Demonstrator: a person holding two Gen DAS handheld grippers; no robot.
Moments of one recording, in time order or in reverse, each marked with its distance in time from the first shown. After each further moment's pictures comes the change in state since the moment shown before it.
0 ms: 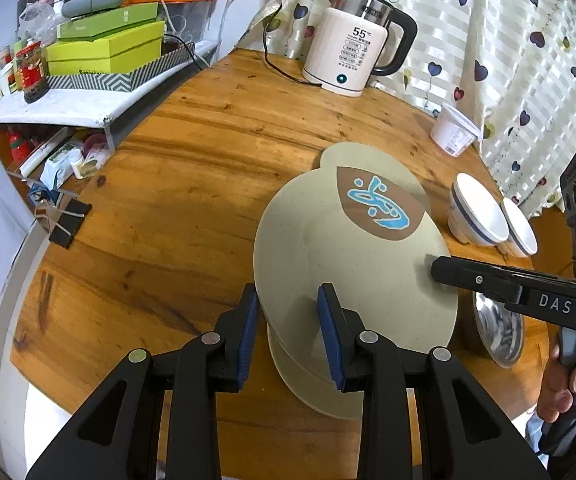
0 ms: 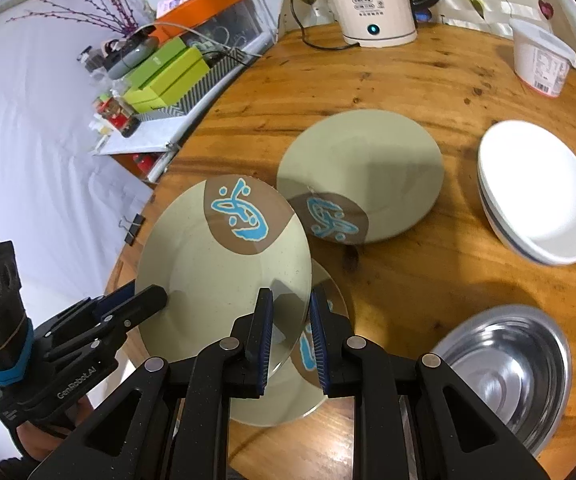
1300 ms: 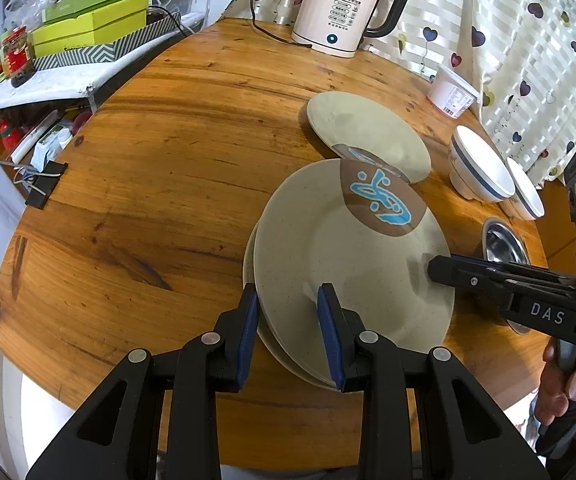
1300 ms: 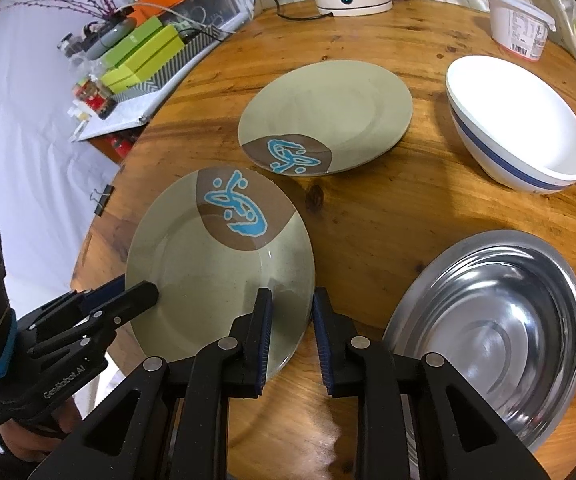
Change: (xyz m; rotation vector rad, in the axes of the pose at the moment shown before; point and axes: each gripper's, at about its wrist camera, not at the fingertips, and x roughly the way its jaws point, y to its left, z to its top) left arm 0.020 -0.013 -0.025 0.027 0.089 0.002; right arm 0.015 -0.014 -0.030 0.011 0.043 -0.069
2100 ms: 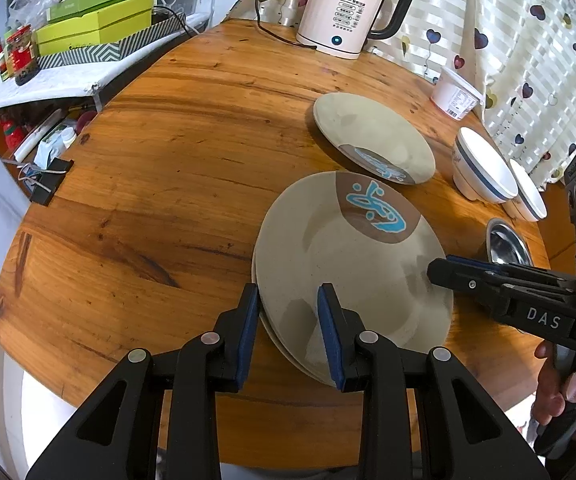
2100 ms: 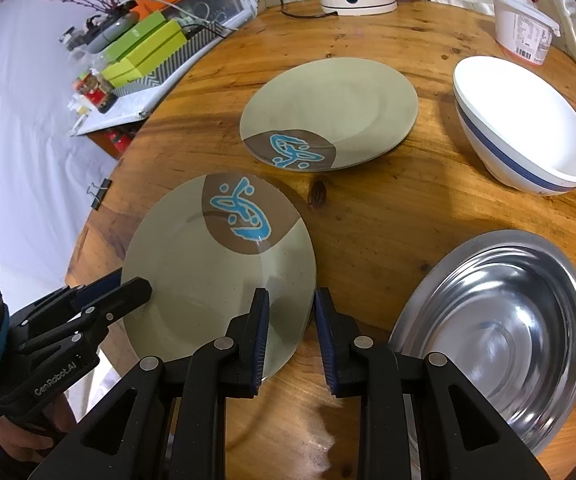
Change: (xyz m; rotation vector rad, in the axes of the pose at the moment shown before) left arm 0.001 0.005 -0.002 -0.012 -0.006 0.008; right arm 0.004 0.005 -0.001 -0.021 -0.005 -0.011
